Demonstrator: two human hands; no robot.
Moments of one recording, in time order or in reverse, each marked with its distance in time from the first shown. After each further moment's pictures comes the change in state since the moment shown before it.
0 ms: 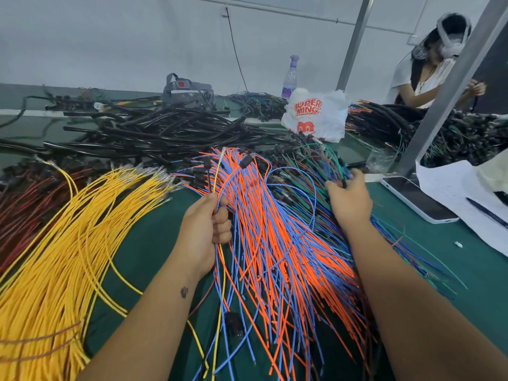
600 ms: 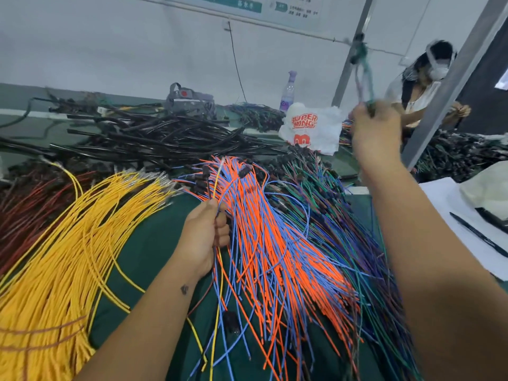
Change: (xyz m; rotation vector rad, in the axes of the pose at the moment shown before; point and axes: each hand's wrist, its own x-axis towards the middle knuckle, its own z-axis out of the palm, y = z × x) left_hand -0.008 0.005 0.004 0.060 0.031 0.020; right_hand 0.013 -0.126 -0.069 0.366 0.110 -0.338
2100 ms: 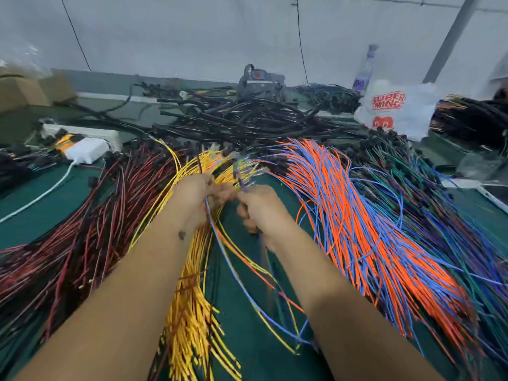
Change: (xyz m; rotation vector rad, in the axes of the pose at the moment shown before) left_hand 0.023 0.075 -0.128 0.152 0.319 -0.127; right_hand -0.229 -0.040 0.175 0.345 -0.975 0.553
